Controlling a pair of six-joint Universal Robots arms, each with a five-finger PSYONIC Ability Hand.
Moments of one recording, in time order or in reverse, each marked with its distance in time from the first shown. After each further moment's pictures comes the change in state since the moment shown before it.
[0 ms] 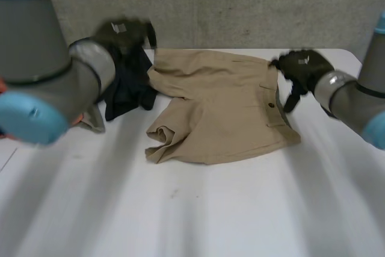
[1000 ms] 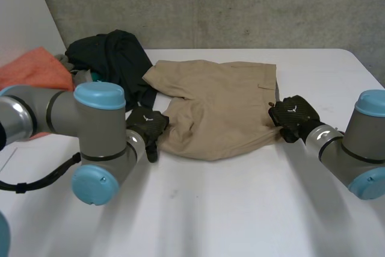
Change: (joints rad) left arm -0.048 -0.291 -0.232 0.227 -0.085 0.283; right arm -0.070 0.124 0.362 -0.484 -0.138 -0.146; left_hand -0.108 -0.090 -0.089 -0.083 -0.079; right_hand 0.766 0.864 0.873 0.889 0.874
